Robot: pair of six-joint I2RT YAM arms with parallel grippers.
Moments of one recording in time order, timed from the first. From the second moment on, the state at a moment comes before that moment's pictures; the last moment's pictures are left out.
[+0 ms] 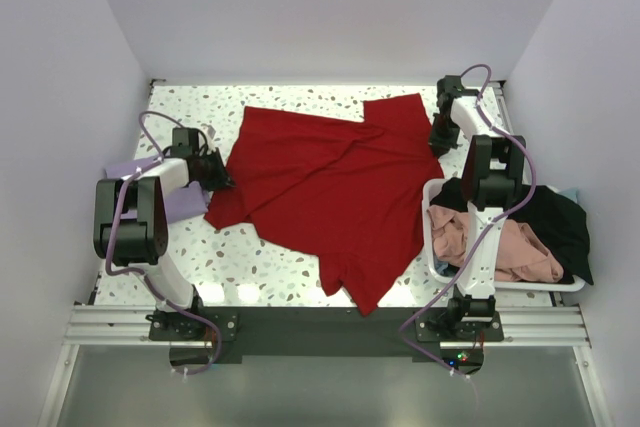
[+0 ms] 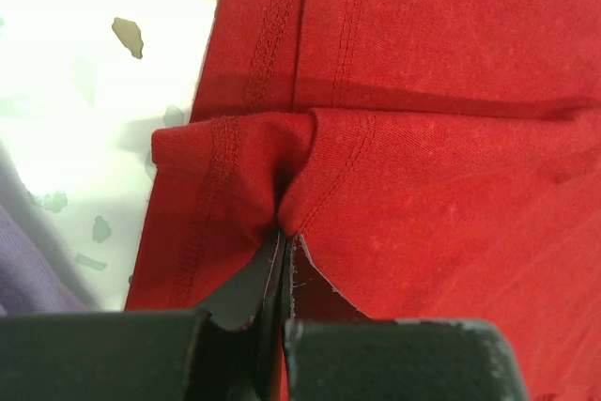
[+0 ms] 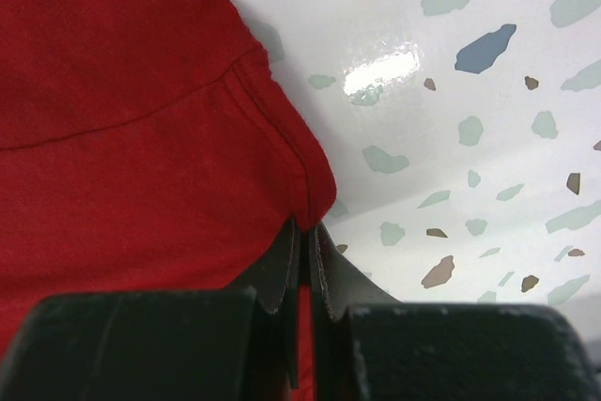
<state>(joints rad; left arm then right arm) 0.07 1.73 0.95 -0.22 0.33 -0.31 -0.02 2.32 1.93 -0.92 0.18 0.33</state>
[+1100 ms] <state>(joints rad) 0.07 1.94 1.39 -0.39 0.24 -0.22 -0.03 2.38 2.11 -1.02 0.26 0.33</state>
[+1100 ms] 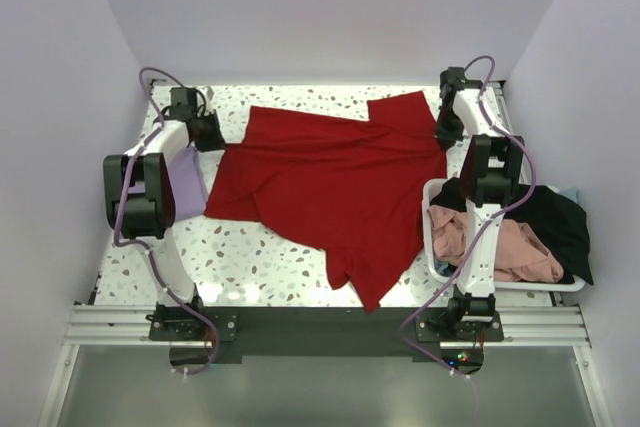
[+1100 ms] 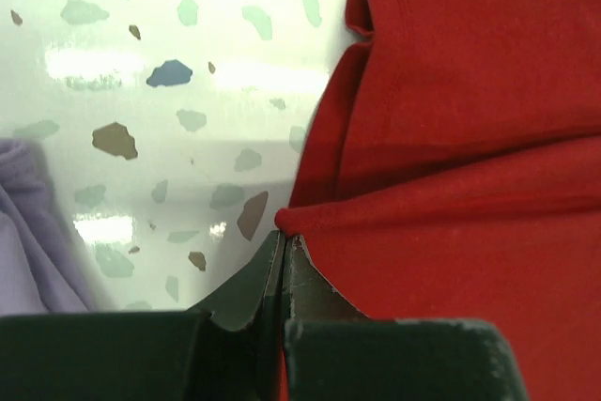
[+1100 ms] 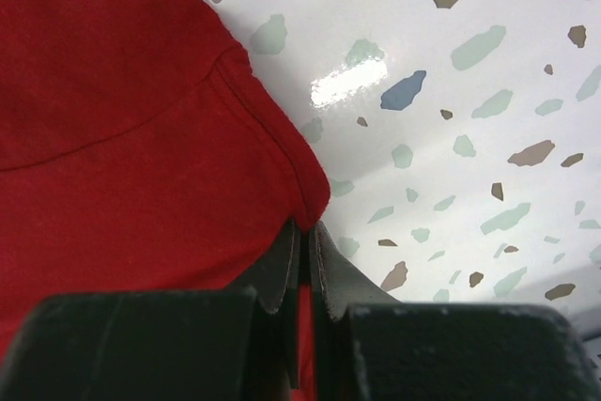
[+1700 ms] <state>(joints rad) 0.07 1.98 1.47 -0.39 0.20 -0.20 -0.04 2.42 2.26 -1.07 0.28 0.33</state>
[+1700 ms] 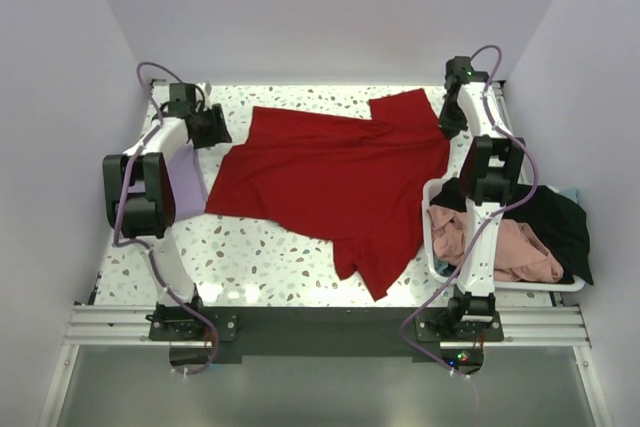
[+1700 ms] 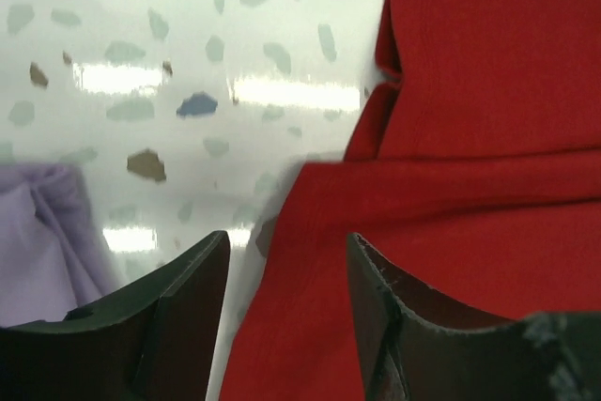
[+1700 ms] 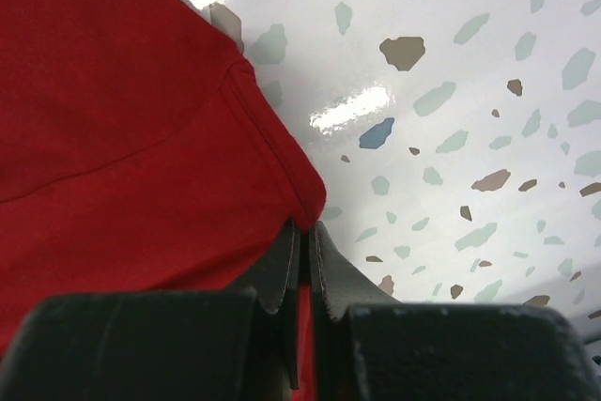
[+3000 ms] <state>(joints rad) 0.04 1.64 0.90 -0.38 0.08 -0.33 -0.09 2.43 2.24 -1.06 0.30 0.35</state>
